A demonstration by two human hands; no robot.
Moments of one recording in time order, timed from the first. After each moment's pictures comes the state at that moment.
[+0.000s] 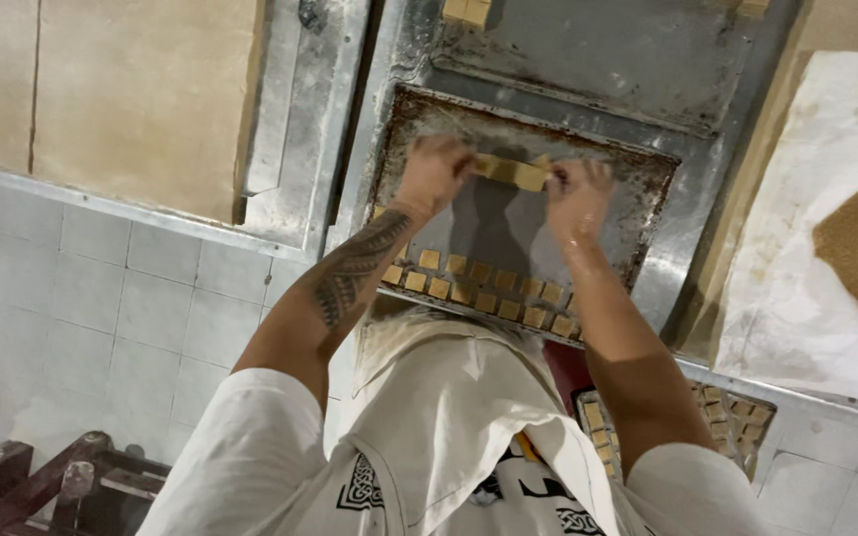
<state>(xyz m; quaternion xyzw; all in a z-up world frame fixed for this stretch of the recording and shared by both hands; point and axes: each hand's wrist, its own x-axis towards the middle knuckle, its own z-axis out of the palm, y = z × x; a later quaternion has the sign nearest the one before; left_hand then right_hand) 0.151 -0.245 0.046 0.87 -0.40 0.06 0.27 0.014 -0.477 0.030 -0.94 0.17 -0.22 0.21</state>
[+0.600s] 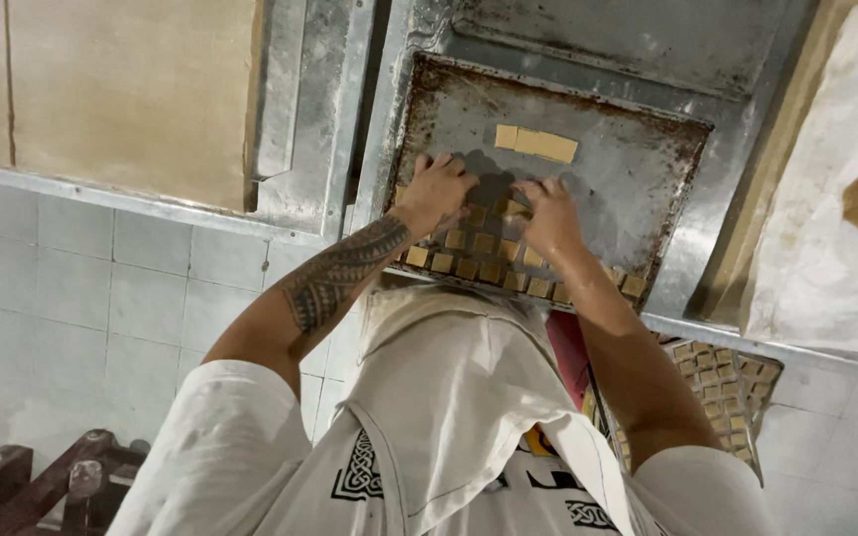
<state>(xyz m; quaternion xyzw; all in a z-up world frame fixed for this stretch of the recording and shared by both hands) 0.121 -0.184 0.024 0.85 -0.47 -0.22 0.09 -0.012 -0.394 0.024 -0.95 0.09 0.07 0.28</state>
